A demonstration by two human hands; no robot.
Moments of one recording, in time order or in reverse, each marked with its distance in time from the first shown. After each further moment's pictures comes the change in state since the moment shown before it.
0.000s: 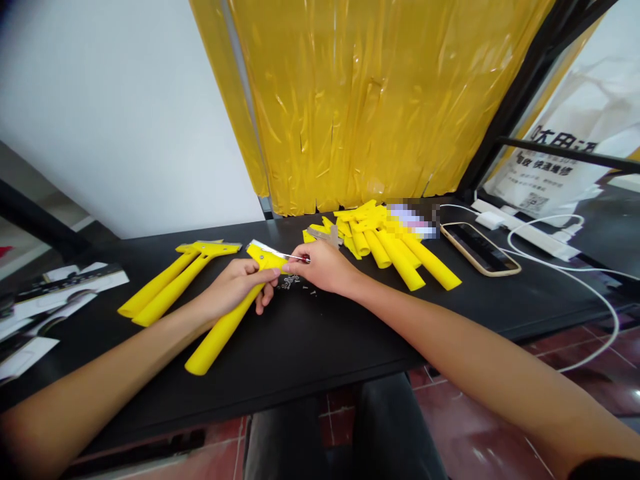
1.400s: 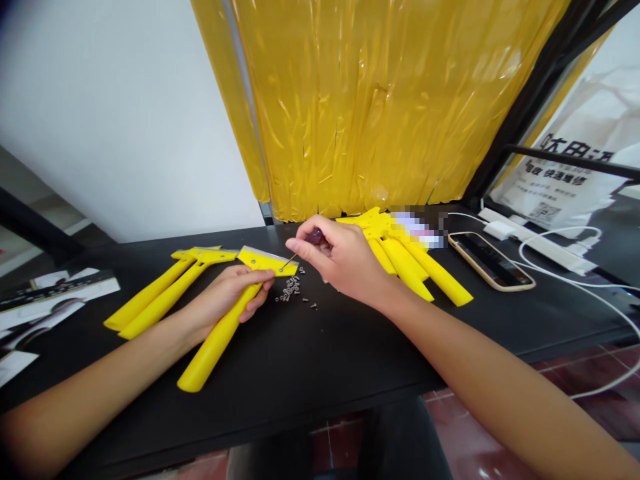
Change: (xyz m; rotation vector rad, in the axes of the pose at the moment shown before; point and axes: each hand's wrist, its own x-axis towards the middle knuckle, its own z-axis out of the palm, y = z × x) left_hand 0.003 0.002 -0.004 -0.201 0.001 -0.087; right_hand -0.016 -0.030 -0.034 -0.052 0.389 -0.290
